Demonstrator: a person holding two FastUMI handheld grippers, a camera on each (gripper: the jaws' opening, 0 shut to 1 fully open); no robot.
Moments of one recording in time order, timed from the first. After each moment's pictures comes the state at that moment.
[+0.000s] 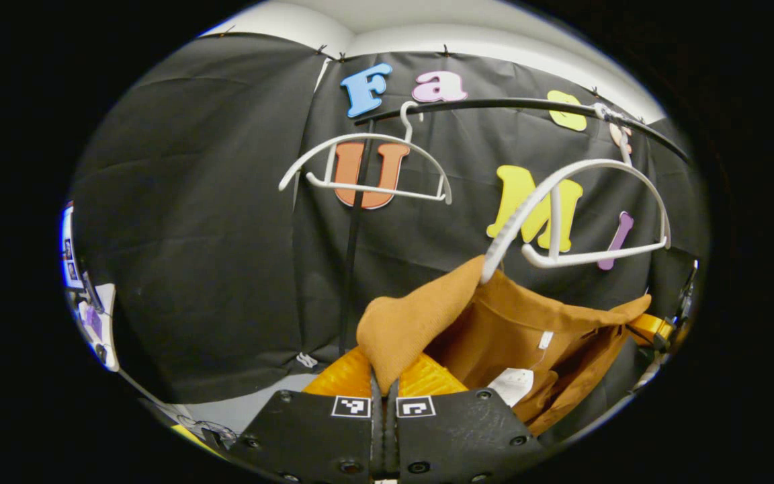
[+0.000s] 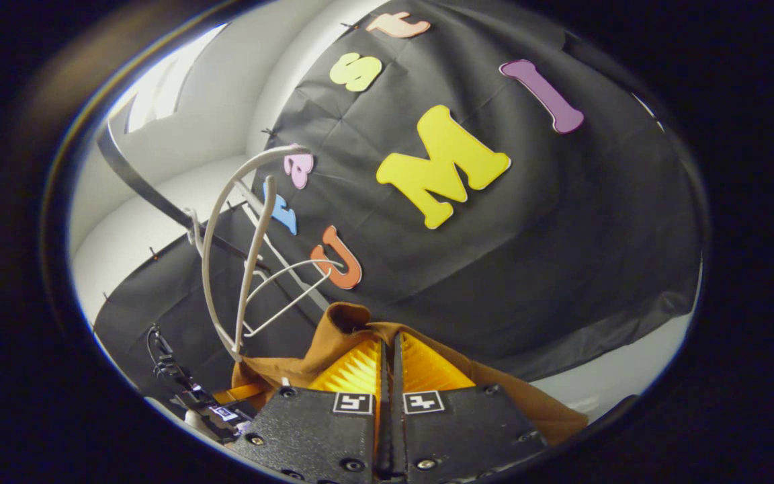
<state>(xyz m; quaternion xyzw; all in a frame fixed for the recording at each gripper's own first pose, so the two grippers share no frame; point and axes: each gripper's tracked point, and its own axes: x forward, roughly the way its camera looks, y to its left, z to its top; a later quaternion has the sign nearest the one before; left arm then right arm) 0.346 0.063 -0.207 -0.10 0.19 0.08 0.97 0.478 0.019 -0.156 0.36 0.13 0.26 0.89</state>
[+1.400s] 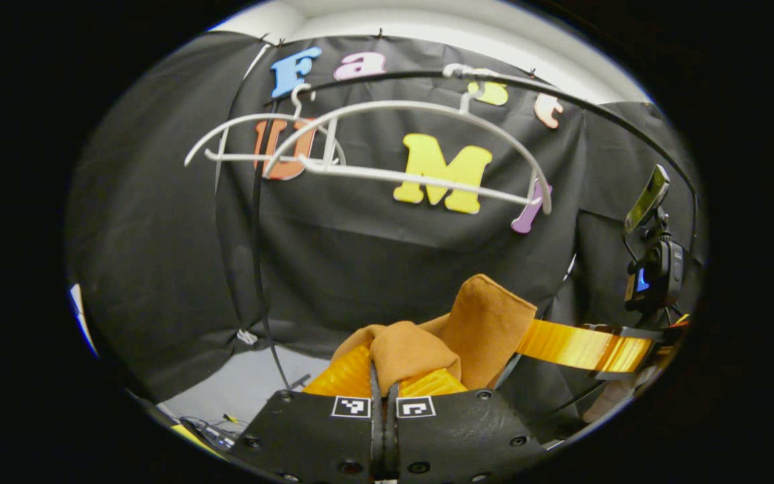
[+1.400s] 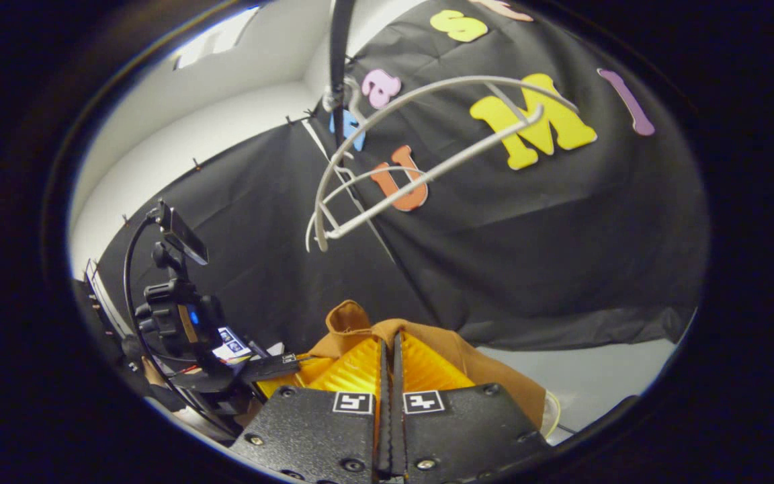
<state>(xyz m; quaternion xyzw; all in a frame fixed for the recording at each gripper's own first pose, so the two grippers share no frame) 0.283 -0.087 -0.235 -0.10 0.26 -0.09 0.96 0.337 0.154 -0.174 0.22 0.25 0.35 0.87</state>
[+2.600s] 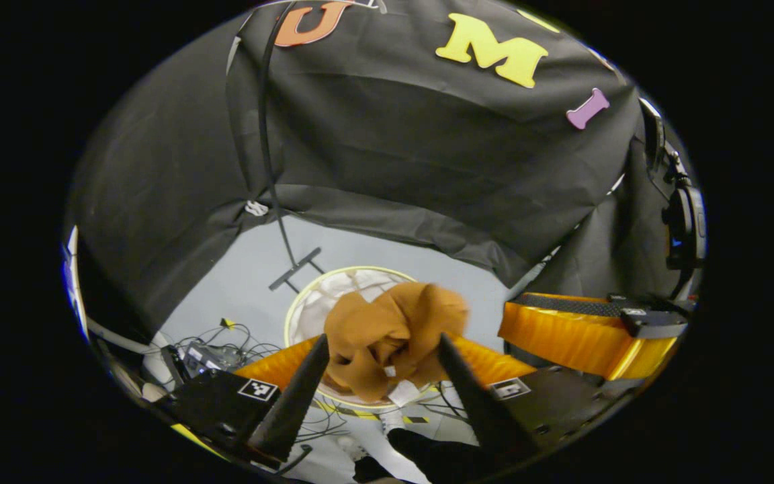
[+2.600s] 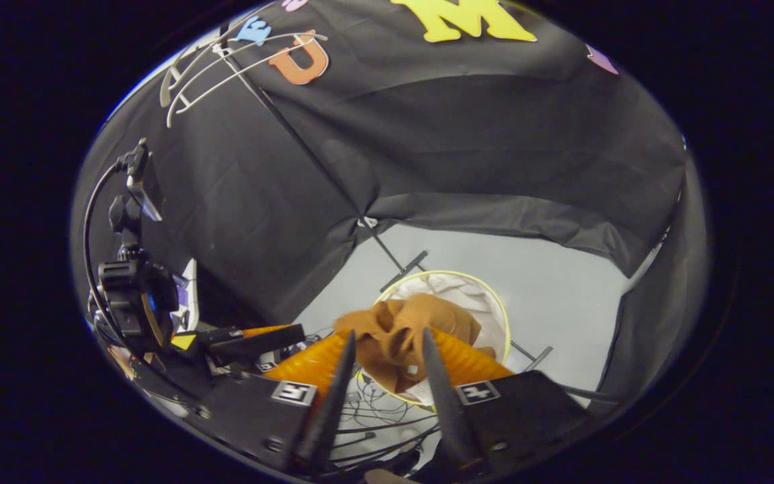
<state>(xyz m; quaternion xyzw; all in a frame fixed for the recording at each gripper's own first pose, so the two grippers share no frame) 0.217 -0.098 -0.403 -0.10 0.50 -0.05 0.86 0.321 0.120 -0.326 0.12 0.50 0.20 0.84</state>
